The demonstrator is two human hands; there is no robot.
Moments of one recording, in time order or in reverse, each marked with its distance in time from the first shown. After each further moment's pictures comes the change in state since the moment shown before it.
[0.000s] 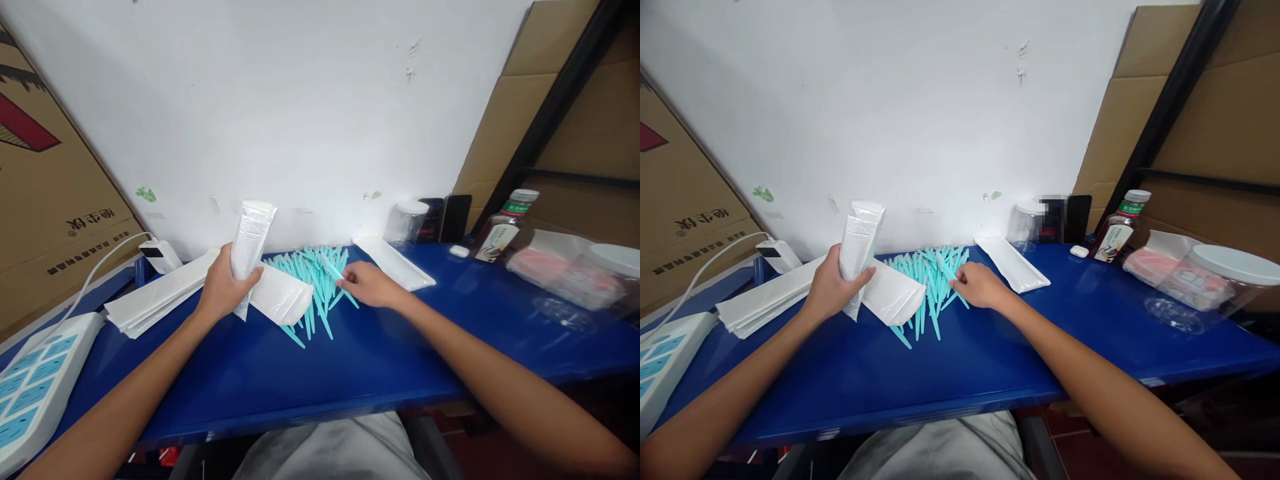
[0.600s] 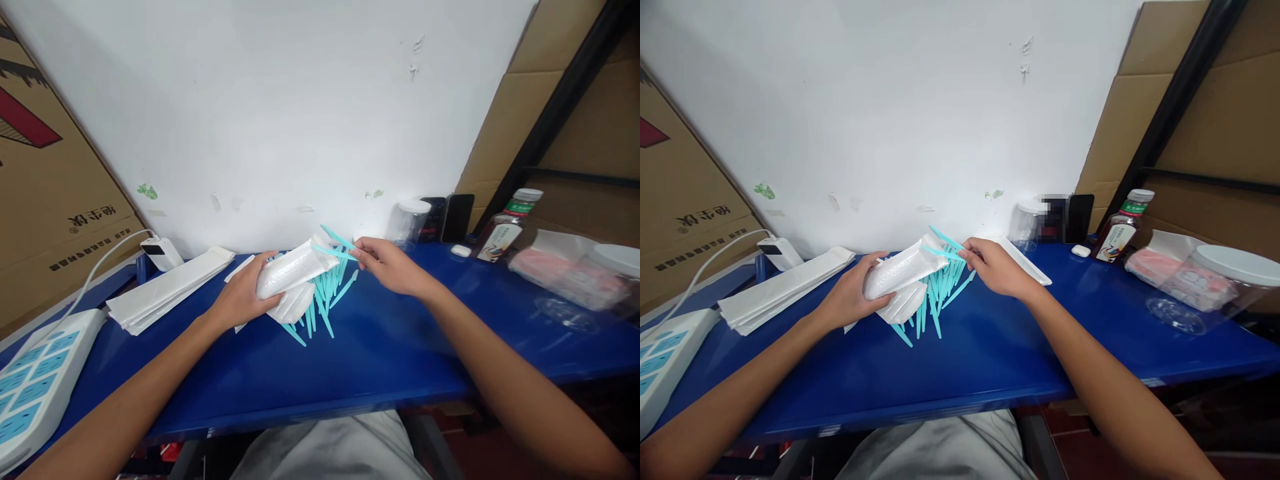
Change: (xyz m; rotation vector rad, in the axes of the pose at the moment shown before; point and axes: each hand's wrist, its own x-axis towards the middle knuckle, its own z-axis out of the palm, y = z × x) left_hand -0.017 0.009 0.009 0.048 -0.319 0.269; right_hand -0.015 -0.005 -0.047 0.242 0.147 -0.221
